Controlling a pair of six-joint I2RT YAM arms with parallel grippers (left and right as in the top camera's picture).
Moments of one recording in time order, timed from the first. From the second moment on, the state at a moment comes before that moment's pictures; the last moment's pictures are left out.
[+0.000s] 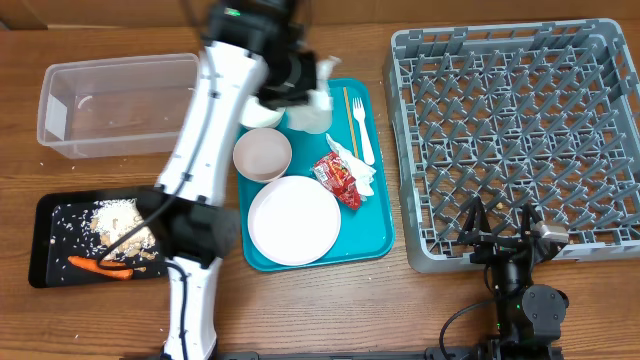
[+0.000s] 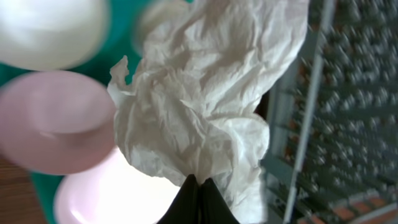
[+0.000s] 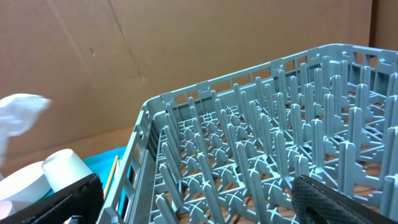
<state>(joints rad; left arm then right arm) -0.30 2.27 2.58 -1.60 0.28 -0.47 -0.04 0.01 0.02 -0.04 0.00 0.28</state>
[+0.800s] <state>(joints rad) 0.08 2.27 2.60 -1.65 0.30 -0.41 -0.04 0.01 0.02 -0.03 0.00 0.28</state>
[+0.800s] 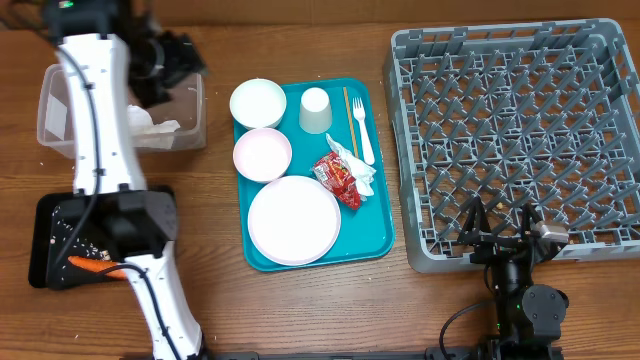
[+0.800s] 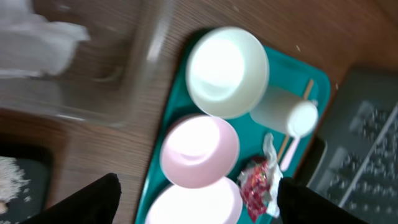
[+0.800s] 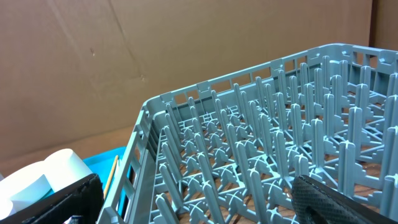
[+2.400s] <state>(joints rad) -0.60 2.67 2.61 -1.65 0.36 -0.44 -0.04 0.01 0.02 -0.04 0.00 0.28</state>
